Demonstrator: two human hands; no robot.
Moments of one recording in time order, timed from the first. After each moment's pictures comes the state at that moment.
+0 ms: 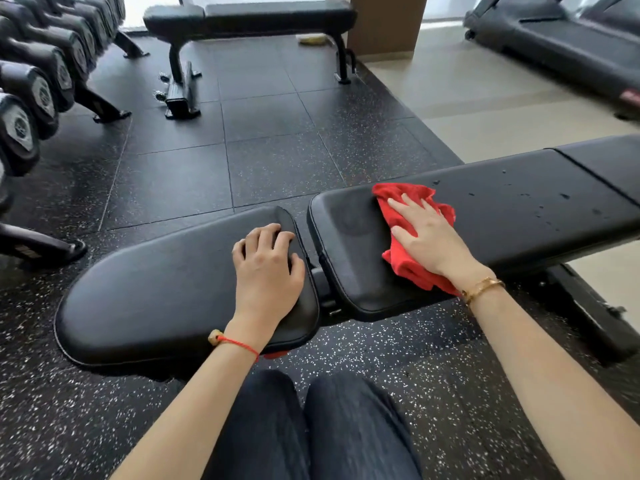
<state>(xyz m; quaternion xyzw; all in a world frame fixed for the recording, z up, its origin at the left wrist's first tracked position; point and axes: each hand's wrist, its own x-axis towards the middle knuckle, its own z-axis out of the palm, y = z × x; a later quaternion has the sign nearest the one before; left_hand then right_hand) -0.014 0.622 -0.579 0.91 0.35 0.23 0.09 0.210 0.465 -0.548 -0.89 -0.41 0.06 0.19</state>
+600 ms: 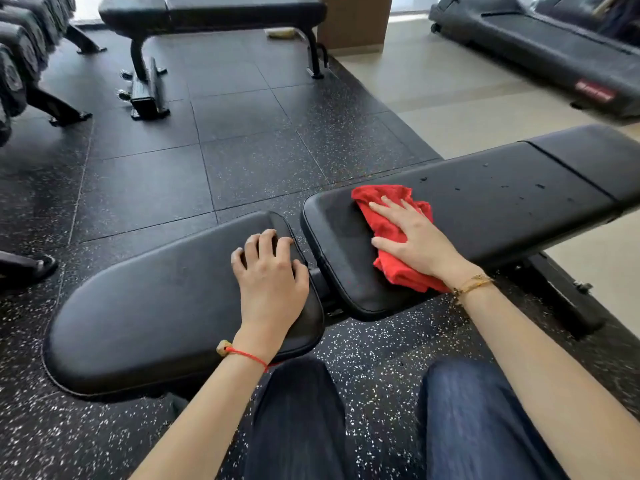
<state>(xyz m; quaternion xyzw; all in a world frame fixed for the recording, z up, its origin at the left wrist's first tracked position) -0.014 0.622 -0.578 0.91 0.34 0.20 0.08 0.189 0.468 -0.540 -0.87 -0.43 0.09 0.23</state>
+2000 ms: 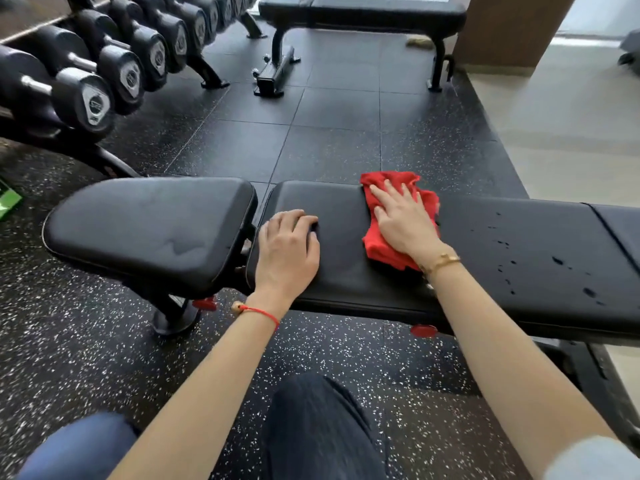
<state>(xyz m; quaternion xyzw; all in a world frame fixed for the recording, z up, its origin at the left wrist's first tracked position) 0.121 0.496 -0.570 0.84 0.47 0.27 0.10 0.330 0.464 -0.544 -0.81 -0.57 0.07 0.14</state>
